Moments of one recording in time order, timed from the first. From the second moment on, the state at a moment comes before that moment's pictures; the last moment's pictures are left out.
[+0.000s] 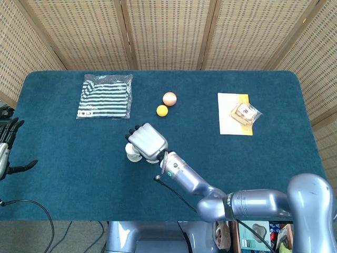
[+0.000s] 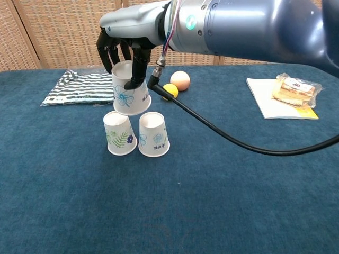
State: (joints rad) left arm -0.24 -1.00 -0.11 -1.63 1.38 1.34 -0.19; right arm 1.26 -1.53 0.34 -1.68 -0.72 0.89 -0.81
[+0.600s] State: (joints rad) left arm -0.24 -1.00 -0.12 -1.62 1.36 1.31 -0.19; right arm 1.34 -1.58 0.32 -1.64 -0.54 0.94 -0.82
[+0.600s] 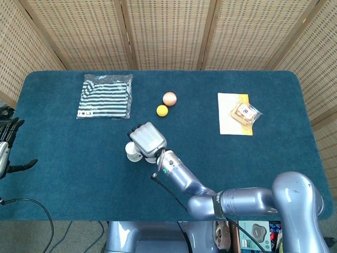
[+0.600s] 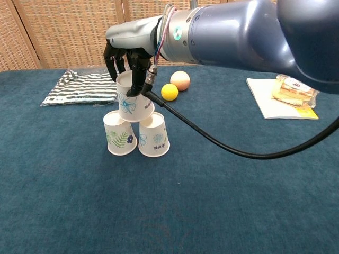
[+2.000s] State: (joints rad) left arm -0.21 -1.00 -0.12 -1.63 1.41 1.38 -0.19; right arm 1.15 -1.25 0.13 -2.01 -0.89 1.24 -0.78
